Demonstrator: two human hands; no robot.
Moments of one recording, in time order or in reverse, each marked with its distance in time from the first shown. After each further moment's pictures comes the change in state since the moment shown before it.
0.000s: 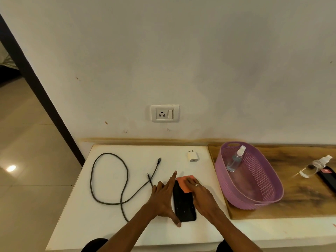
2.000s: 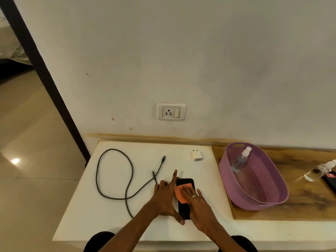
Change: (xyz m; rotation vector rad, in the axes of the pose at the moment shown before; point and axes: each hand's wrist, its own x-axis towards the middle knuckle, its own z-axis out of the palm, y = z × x) left_hand -0.004 -0.010 0.009 -0.083 0.015 -0.004; right_hand -0.030 -0.010 0.039 0.317 0.168 -0.370
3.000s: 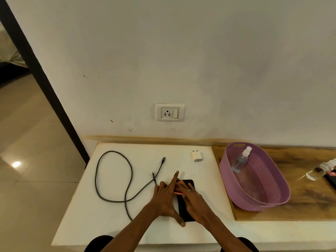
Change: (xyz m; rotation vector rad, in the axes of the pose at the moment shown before) left_hand 0.002 0.002 -0.004 -0.025 -0.014 -0.002; right_hand 0.024 -0.002 -0.007 -0.135 -0.270 -0.043
